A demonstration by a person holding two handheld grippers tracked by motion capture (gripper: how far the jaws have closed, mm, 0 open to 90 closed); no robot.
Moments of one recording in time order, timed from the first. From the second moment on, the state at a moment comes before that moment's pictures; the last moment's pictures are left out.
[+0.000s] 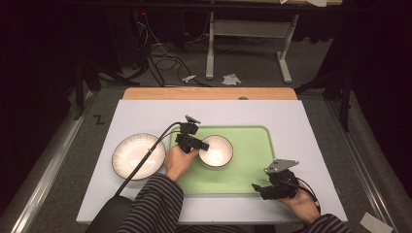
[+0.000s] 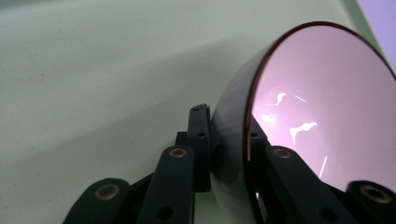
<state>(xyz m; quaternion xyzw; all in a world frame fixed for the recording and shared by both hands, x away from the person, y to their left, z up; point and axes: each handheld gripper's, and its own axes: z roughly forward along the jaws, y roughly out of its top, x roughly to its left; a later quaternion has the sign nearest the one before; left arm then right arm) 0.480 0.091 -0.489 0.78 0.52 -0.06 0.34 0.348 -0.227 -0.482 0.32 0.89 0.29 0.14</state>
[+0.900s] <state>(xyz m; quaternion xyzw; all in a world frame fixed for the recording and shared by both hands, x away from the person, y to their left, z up) 0.468 0.116 -0.453 0.79 0.50 -0.02 0.36 0.348 -0.227 -0.482 0.32 0.89 0.29 0.14</state>
